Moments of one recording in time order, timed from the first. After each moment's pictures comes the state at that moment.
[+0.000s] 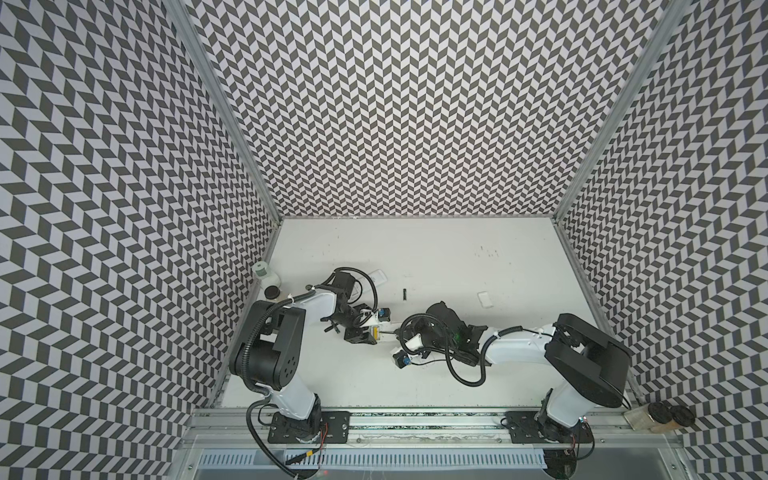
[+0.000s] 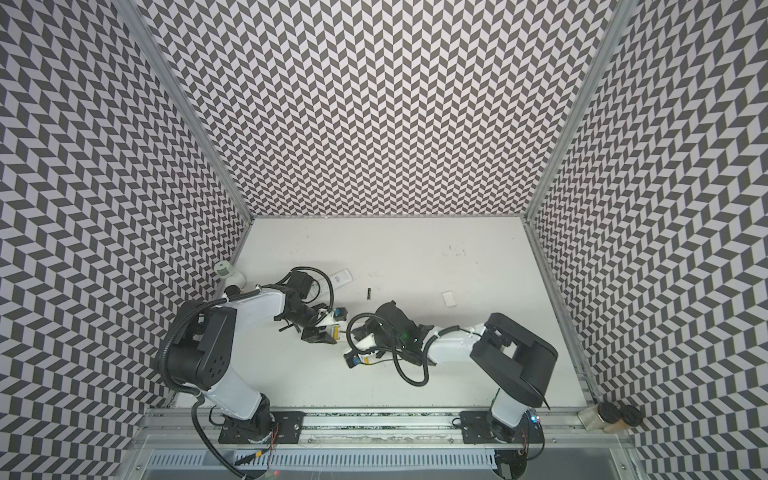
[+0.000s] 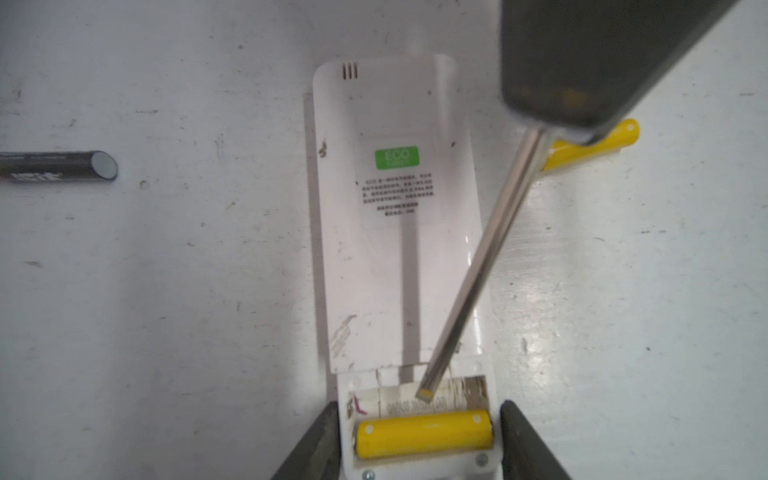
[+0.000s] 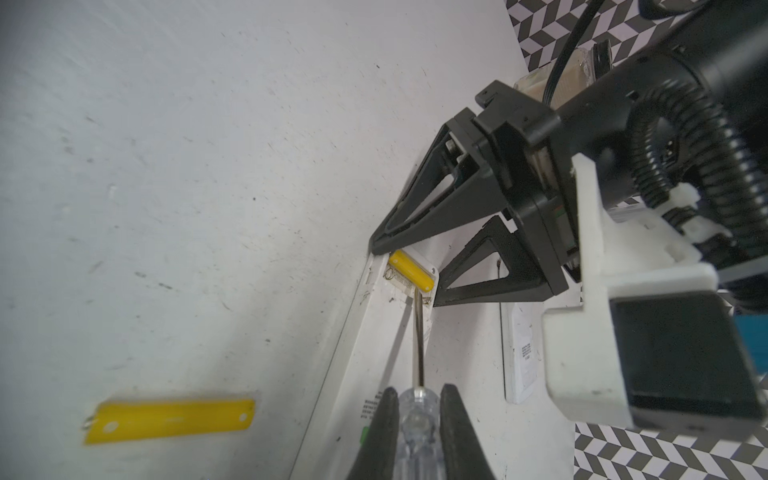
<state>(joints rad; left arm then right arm) -0.24 1.66 0.83 -0.61 0.58 1.35 0.97 1.67 0.71 0.40 -0.22 -1.26</state>
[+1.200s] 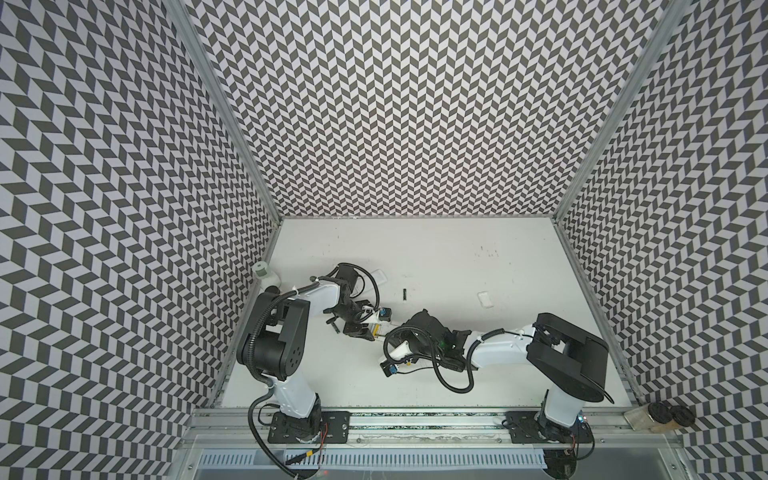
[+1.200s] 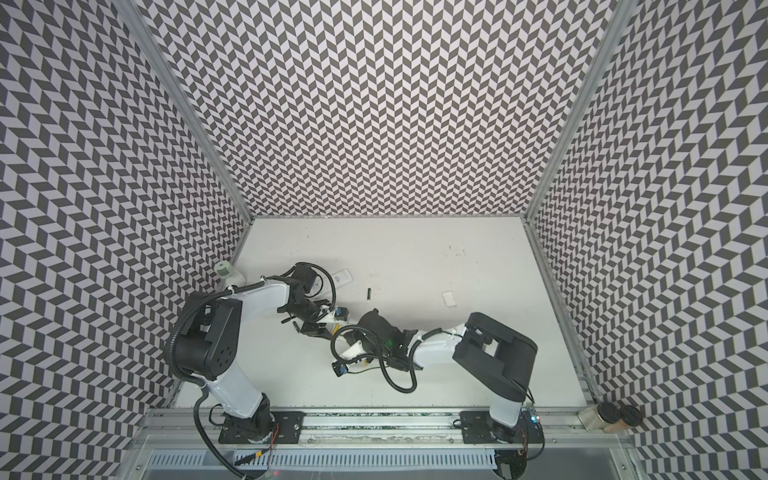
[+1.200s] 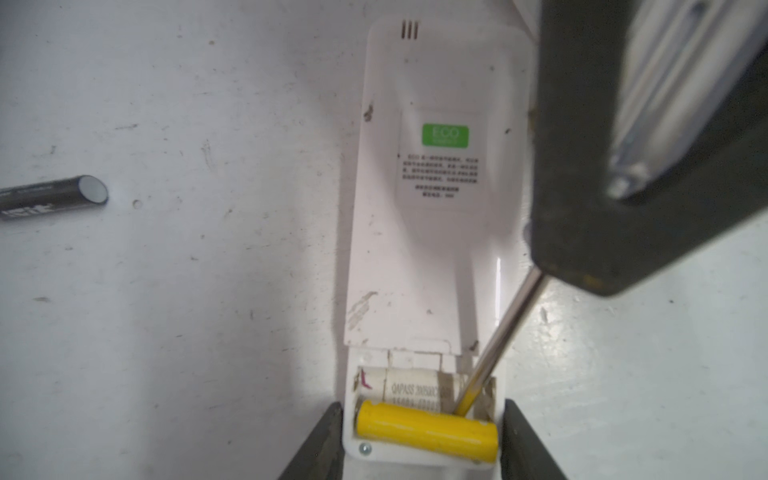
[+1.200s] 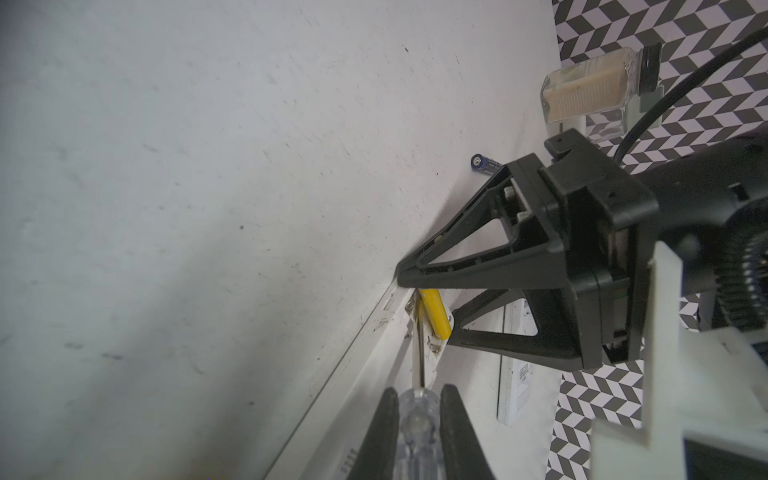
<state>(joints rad) -0.25 1.72 0.93 -0.70 0.53 1.49 1.07 1.77 0.78 0.40 -0.05 -1.30</state>
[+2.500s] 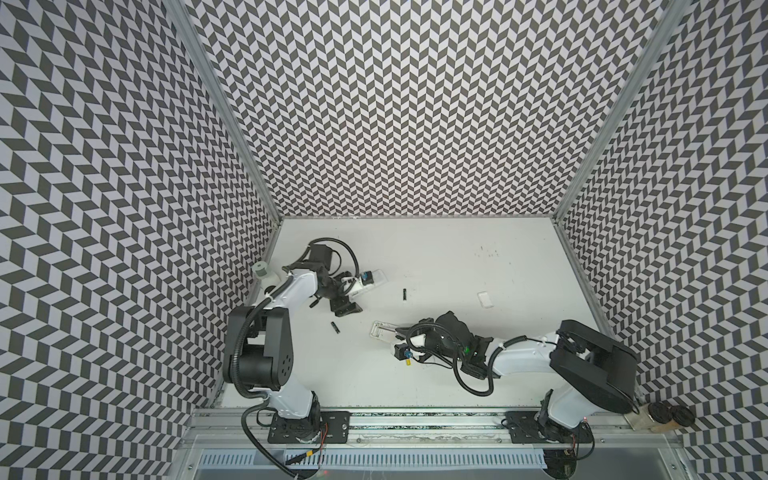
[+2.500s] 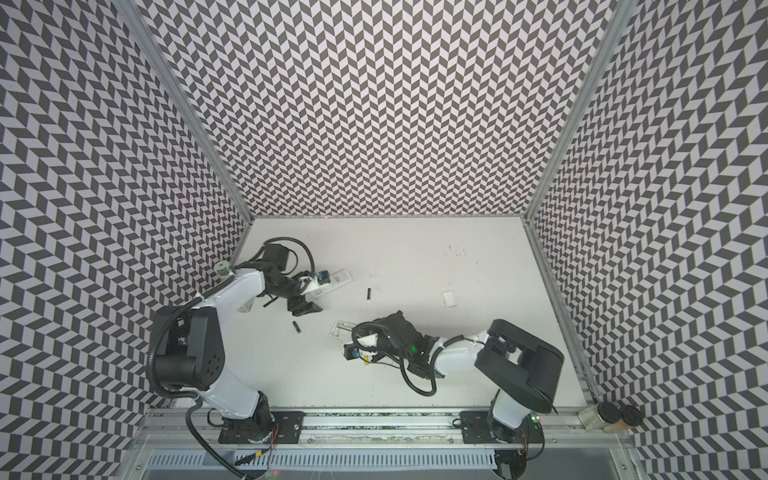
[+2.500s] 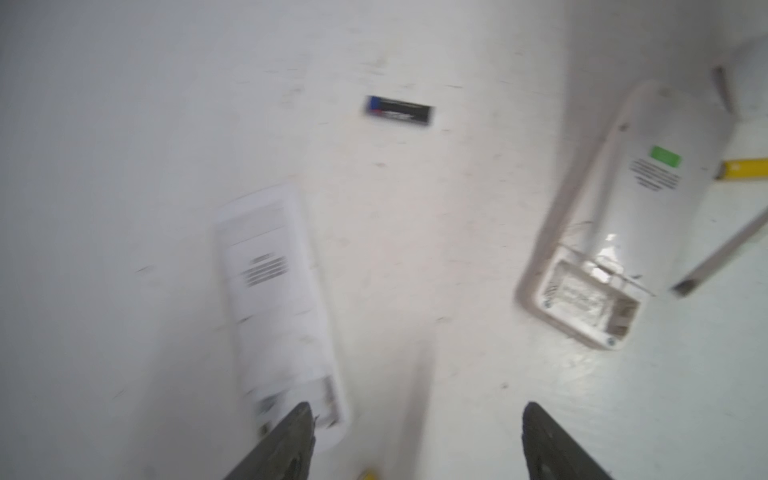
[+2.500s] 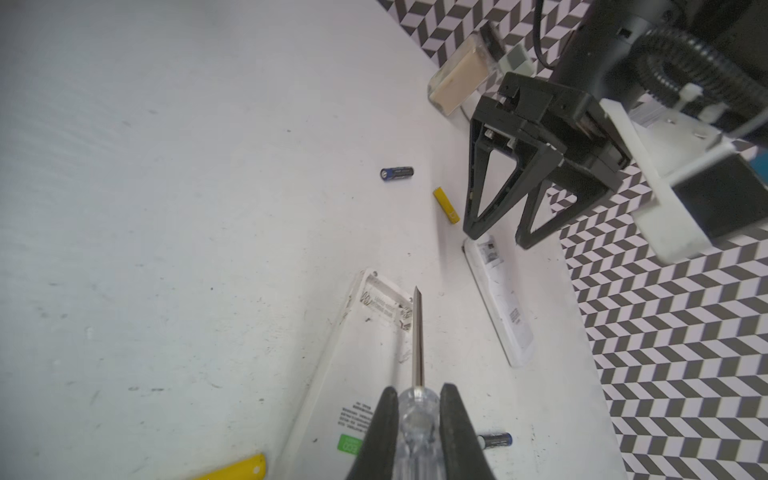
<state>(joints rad) -0.01 1.60 1.10 -0.70 0.51 1.18 1.02 1.58 0.57 0.65 -0.11 -0.86</state>
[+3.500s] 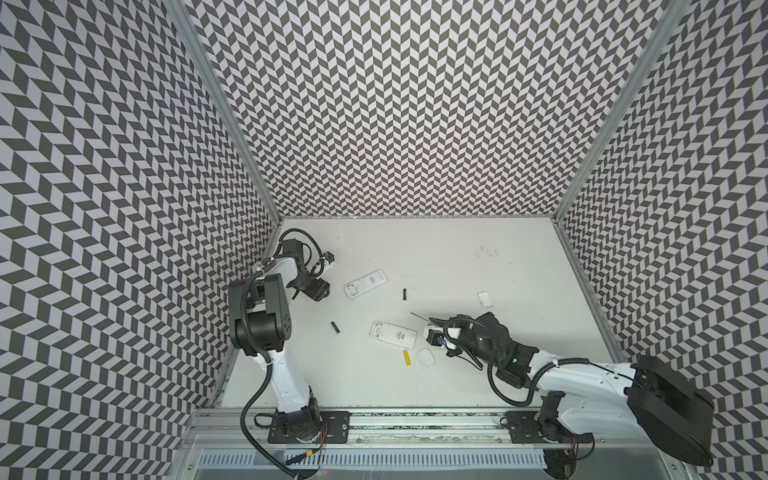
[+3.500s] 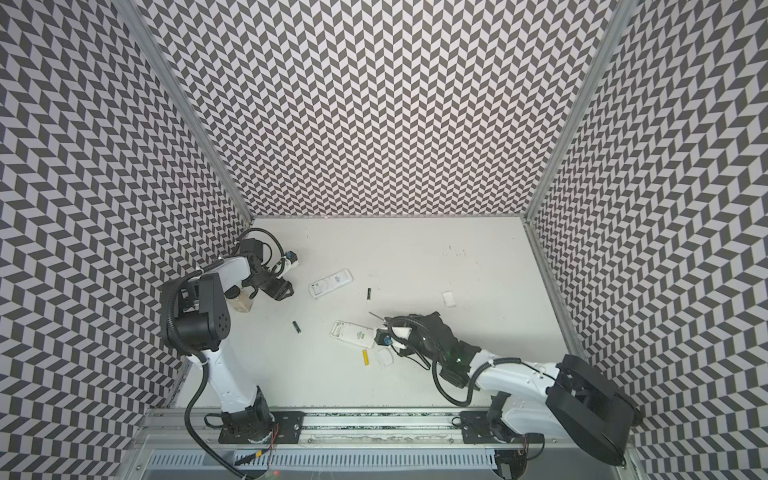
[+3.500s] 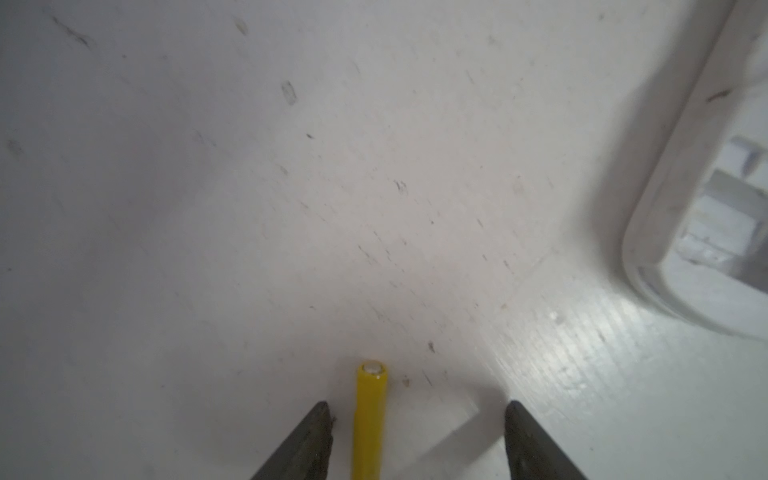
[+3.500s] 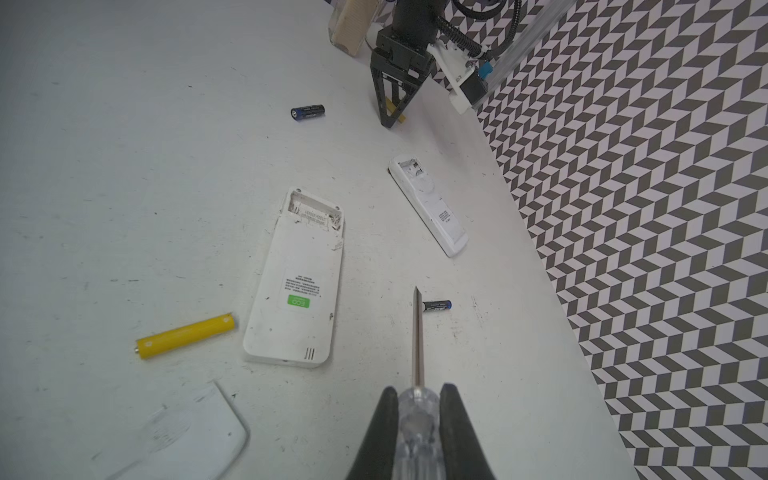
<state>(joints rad) 0.18 1.92 1.25 -0.62 0.21 0.78 0.91 1.20 0.38 0.49 -0.01 -0.73</state>
